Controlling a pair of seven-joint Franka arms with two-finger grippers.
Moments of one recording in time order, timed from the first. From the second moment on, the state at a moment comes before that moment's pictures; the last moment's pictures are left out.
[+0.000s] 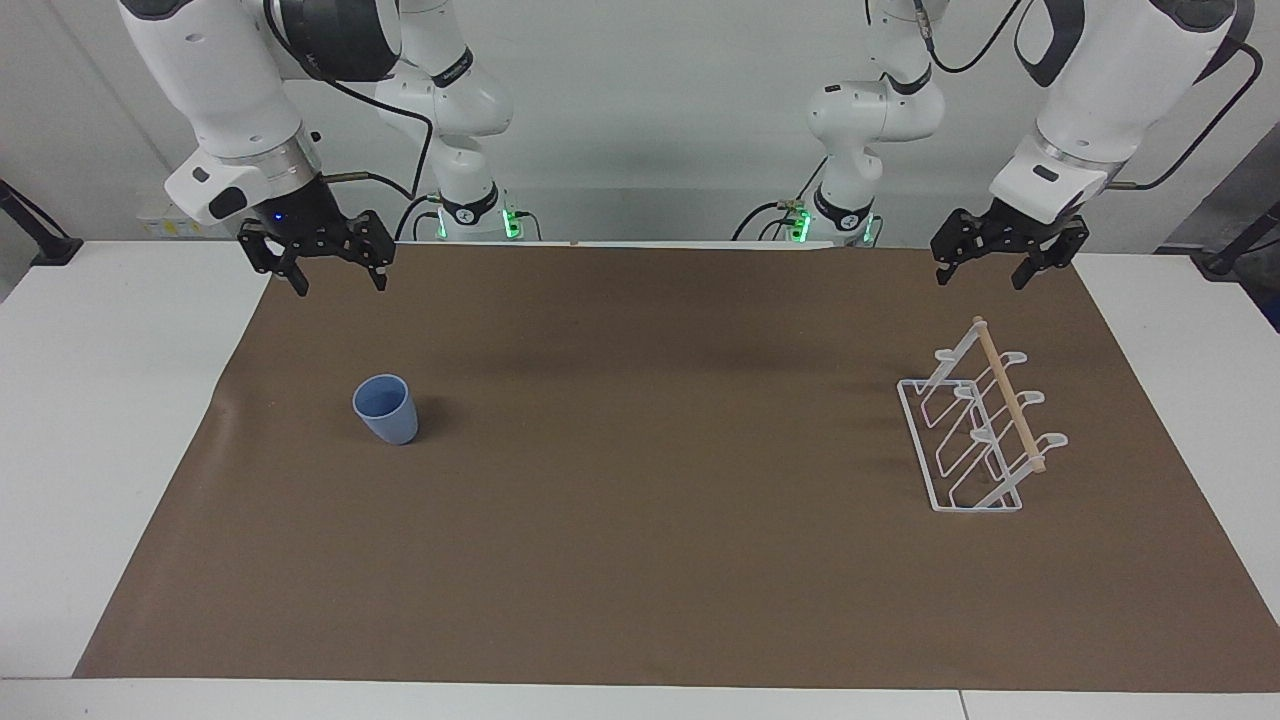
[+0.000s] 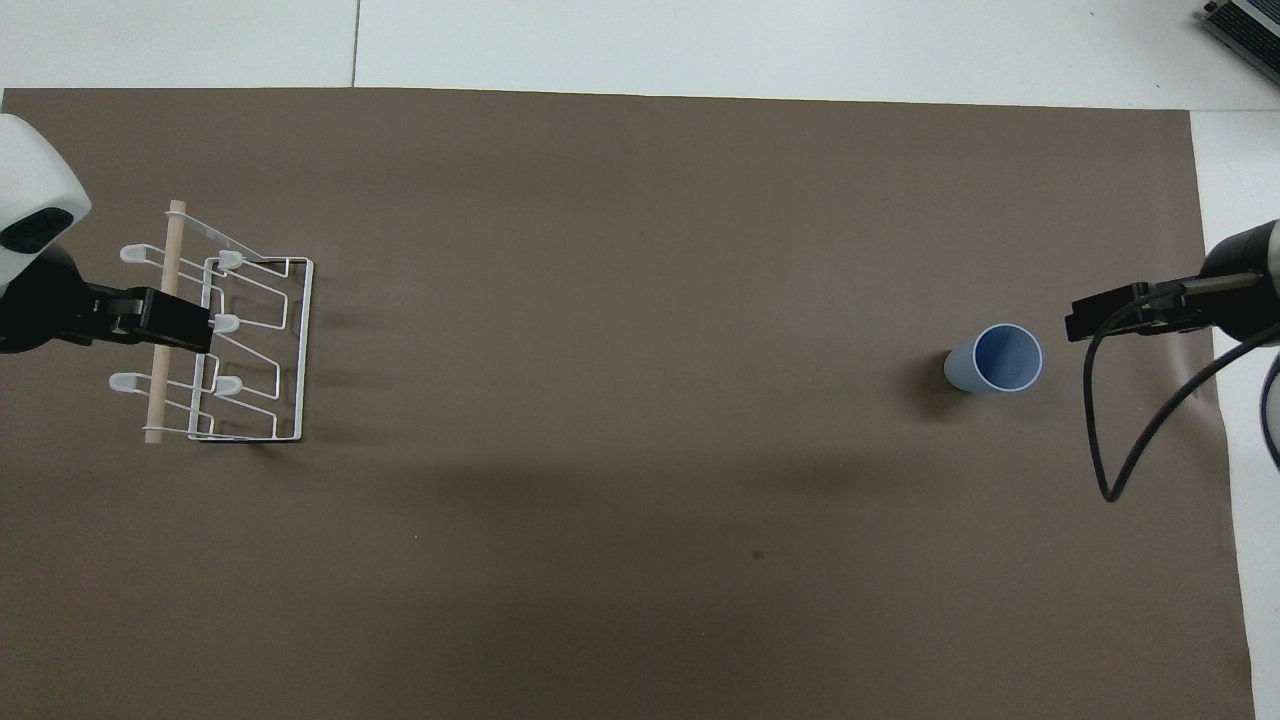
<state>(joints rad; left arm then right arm) -0.03 -0.02 -0.10 -1.60 -0.01 1.56 0.00 -0.09 -0.01 0.08 -1.62 0.02 1.63 -0.08</state>
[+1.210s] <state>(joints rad) -0.03 -0.02 -0.09 -1.60 -0.01 1.56 0.00 -0.08 -0.13 0.09 -2.02 0.01 1.89 -0.14</state>
